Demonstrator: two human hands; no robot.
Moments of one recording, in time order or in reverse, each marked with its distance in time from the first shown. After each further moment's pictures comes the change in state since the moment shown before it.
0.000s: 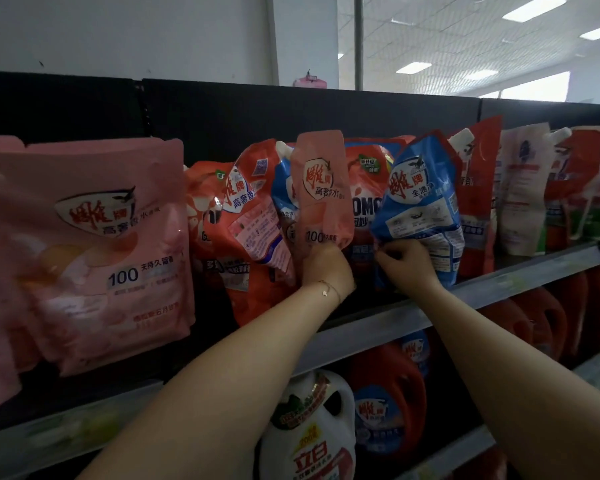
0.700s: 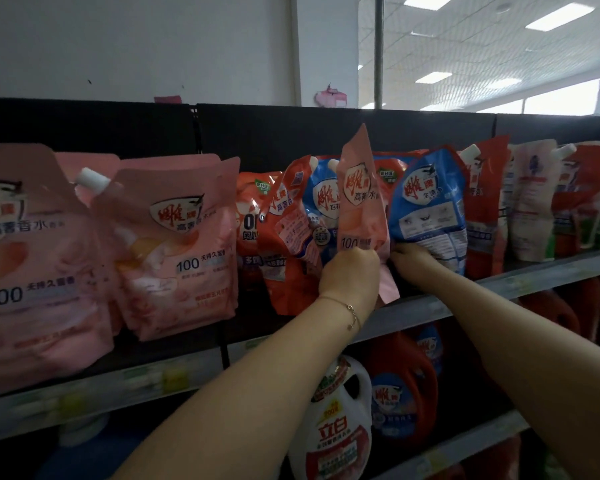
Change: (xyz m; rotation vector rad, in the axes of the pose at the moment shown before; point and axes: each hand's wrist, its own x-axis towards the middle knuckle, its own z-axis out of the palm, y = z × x) left_hand -0.085 -0.001 -0.050 0.447 0.160 0.382; right_hand -0.009 -0.049 -0.007 -0.120 -0.235 0.285
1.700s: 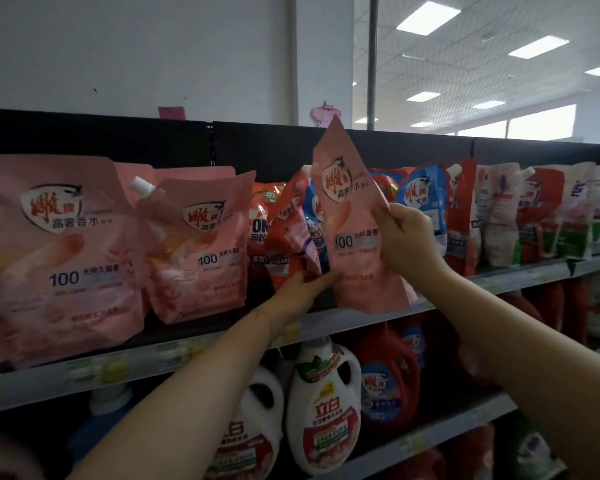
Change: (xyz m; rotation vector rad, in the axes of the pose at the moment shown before) left_hand -0.054 -0.068 0.001 -1.360 -0.272 -0.318; right_hand -0.129 -0.096 -0.025 0.217 0.336 -0.551
